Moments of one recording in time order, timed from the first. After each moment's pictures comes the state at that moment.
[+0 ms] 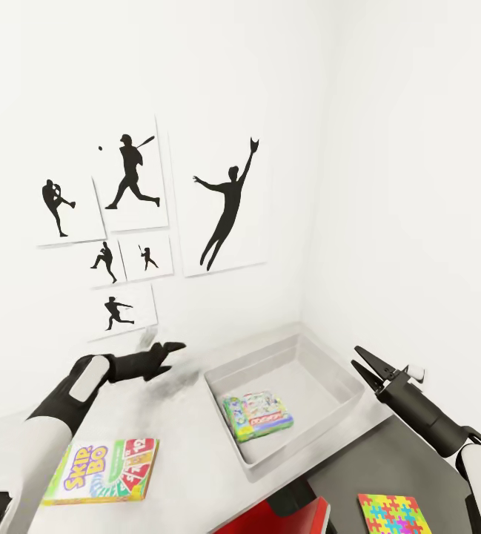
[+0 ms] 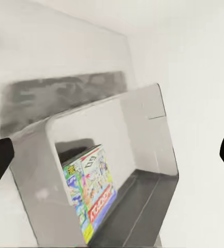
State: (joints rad) left arm -0.81 0.18 -0.03 -0.66 0.91 0.87 -0.31; right arm -0.21 -0.06 -0.44 -1.57 -0.94 0.86 0.68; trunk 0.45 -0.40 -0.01
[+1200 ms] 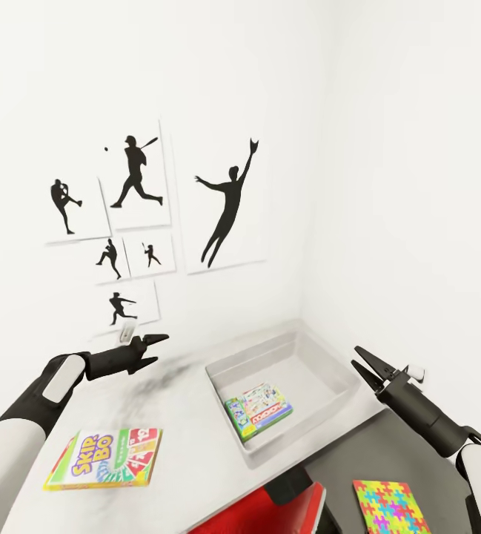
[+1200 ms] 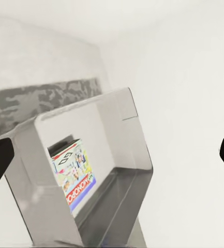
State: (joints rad) left arm -0.80 0.28 -0.02 -0.68 0.92 0.90 -0.49; right arm -0.21 -0.06 -0.44 -1.57 -0.94 0.86 0.68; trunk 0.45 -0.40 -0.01
